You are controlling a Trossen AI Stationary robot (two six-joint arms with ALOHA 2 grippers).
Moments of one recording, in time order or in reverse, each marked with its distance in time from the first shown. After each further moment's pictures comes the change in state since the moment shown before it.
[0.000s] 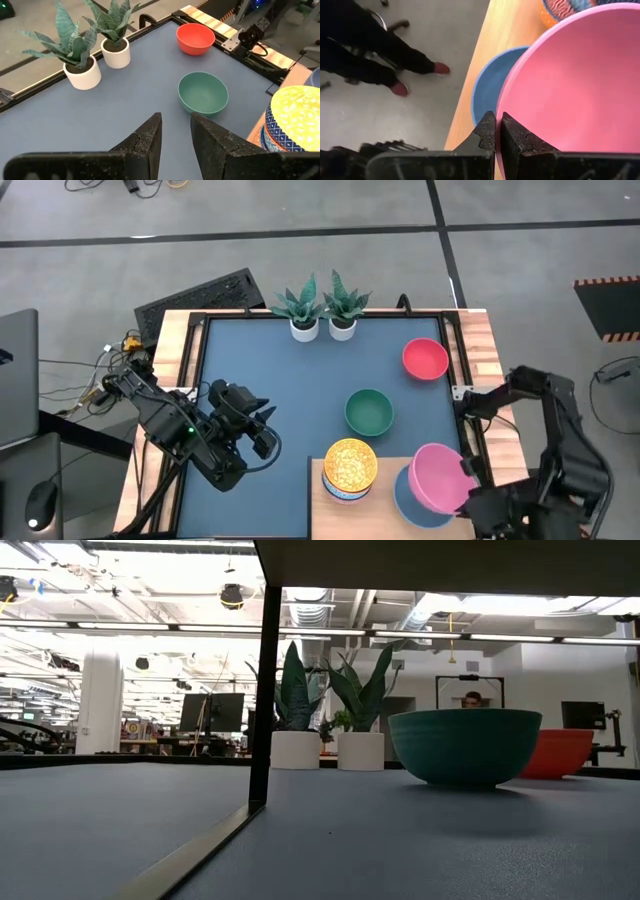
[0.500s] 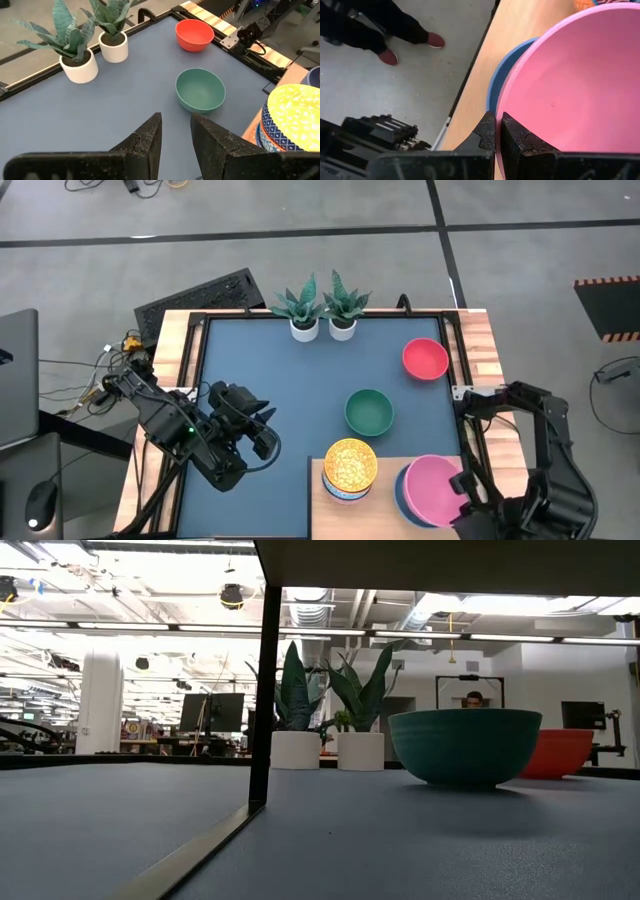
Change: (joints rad) left arm 0.000 0.000 0.000 0.000 0.024 -0.032; right arm -0.027 0.148 0.106 -0.074 -0.085 -0.127
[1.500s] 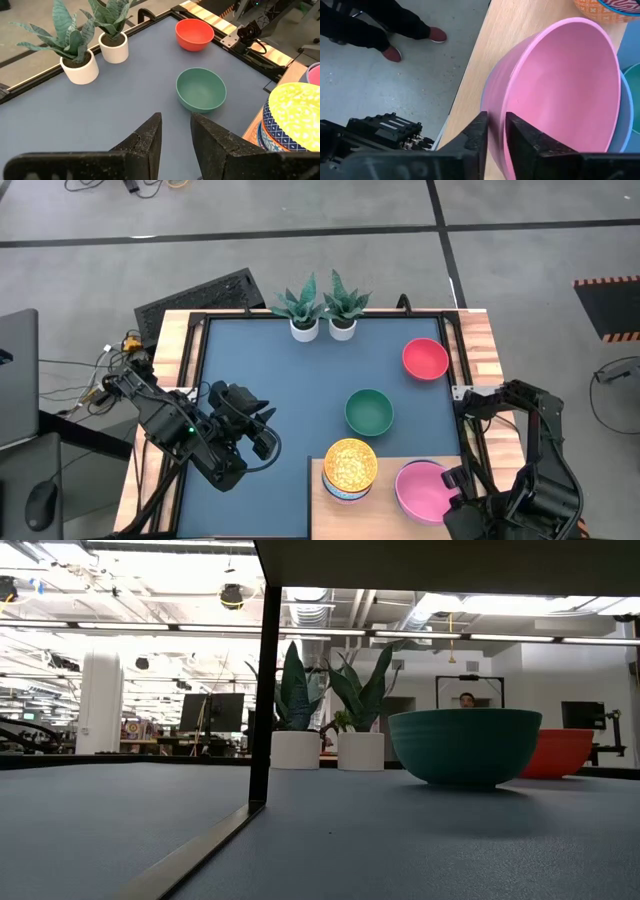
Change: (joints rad) left arm 0.000 0.000 0.000 0.000 0.001 0.015; right arm -0.067 -0.001 0.000 0.001 -0.079 -0.005
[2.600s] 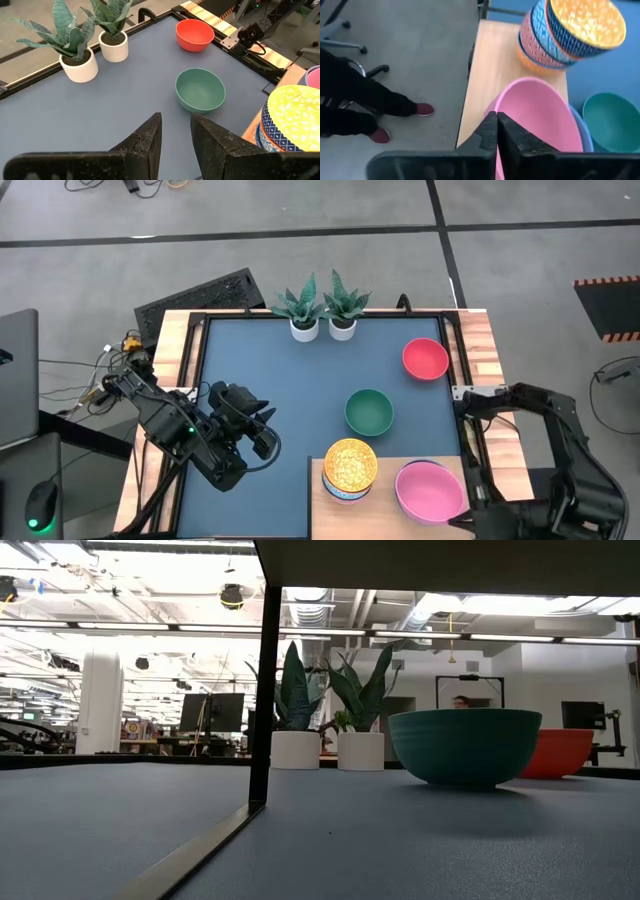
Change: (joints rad) left arm 0.000 0.000 0.000 0.000 0.000 -0.023; right arm 0.147 -0.001 0.083 0.000 0.445 0.250
